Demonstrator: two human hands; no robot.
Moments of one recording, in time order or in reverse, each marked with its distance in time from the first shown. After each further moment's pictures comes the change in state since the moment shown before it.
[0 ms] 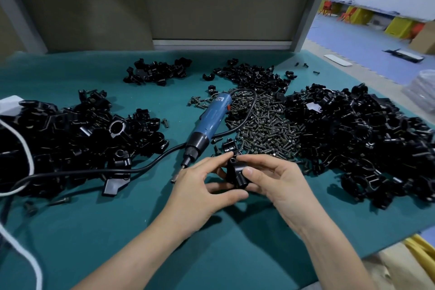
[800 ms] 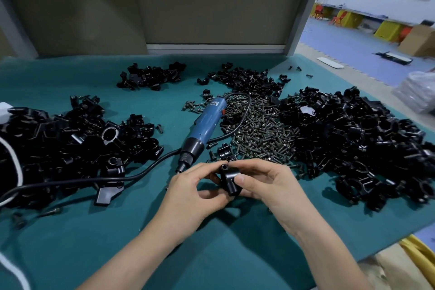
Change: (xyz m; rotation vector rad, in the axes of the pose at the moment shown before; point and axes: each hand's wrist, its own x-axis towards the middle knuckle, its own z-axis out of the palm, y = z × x) left_hand 0.003 -0.003 -0.004 0.033 -0.011 0.046; right_hand 0.002 -0.002 0.000 -0.051 -0.067 -0.022
